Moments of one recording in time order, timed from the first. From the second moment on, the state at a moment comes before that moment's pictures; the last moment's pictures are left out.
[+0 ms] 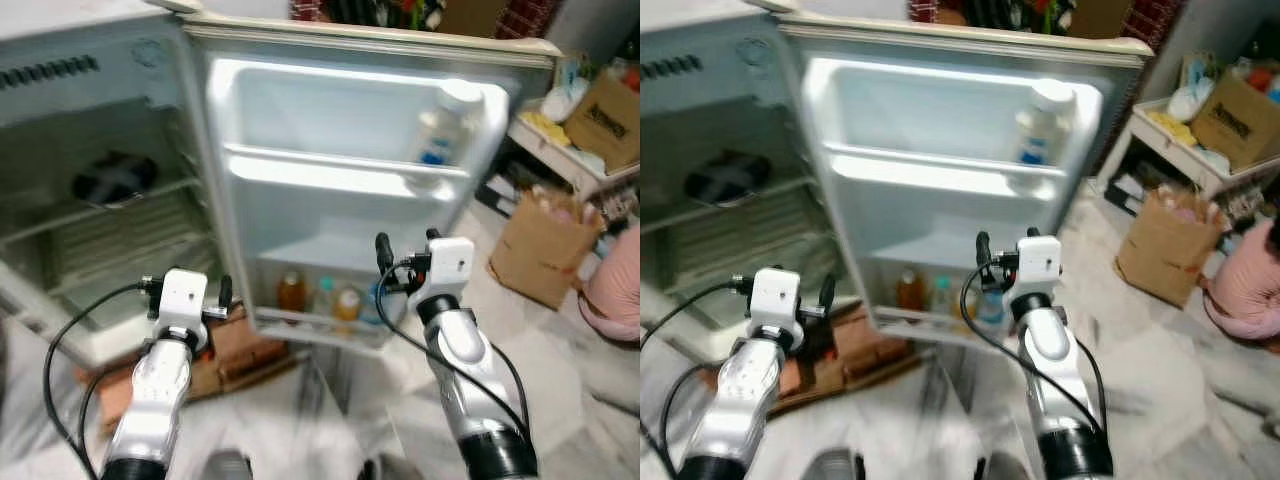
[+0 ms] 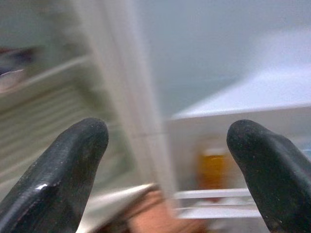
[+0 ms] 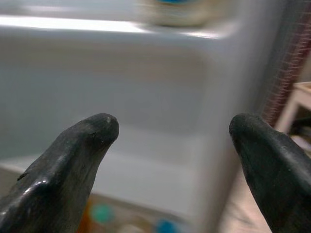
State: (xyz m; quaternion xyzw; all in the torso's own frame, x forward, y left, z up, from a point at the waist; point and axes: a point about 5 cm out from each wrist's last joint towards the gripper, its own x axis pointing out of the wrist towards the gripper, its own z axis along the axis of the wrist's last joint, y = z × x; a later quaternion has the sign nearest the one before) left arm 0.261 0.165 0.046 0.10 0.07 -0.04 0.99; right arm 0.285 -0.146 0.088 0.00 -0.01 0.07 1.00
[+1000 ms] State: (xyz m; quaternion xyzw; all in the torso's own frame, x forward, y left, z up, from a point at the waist) left arm 0.266 0.167 0.051 0.10 0.06 -0.04 0.99; right arm 0.279 -0.141 0.090 -0.01 -0.03 0.14 0.99
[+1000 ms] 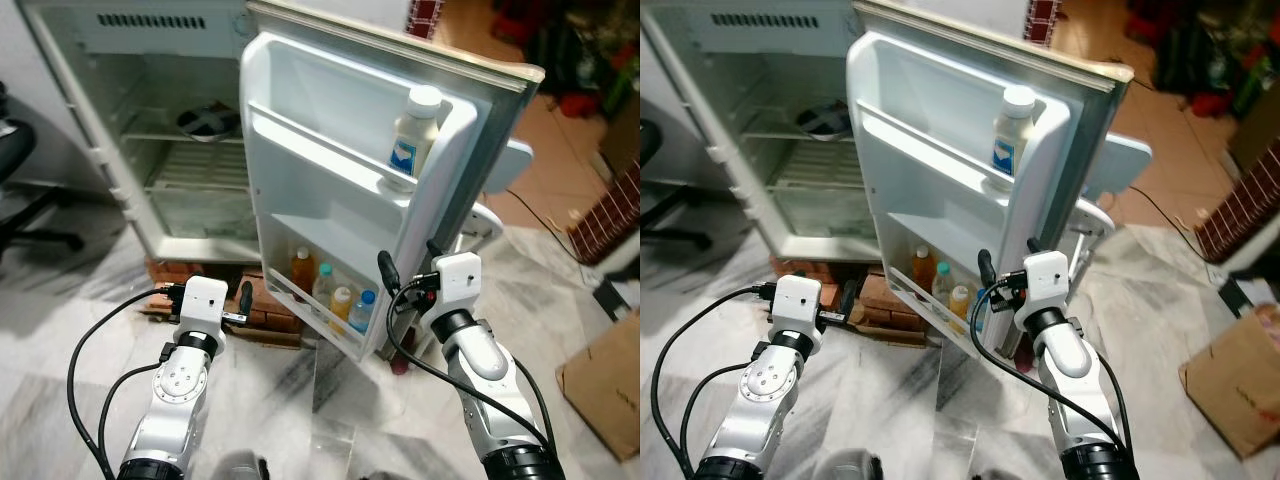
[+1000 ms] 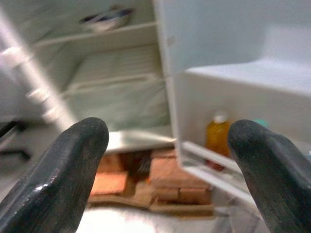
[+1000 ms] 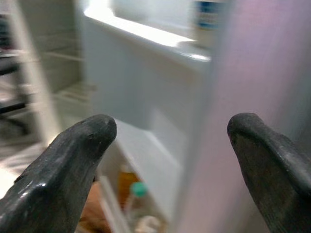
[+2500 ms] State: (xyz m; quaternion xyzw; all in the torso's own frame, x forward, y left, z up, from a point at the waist) left arm 0.254 0.177 0.042 0.11 0.09 -0.03 0.99; right arm 0.327 -0.202 0.097 -0.04 0.08 0.05 0.99
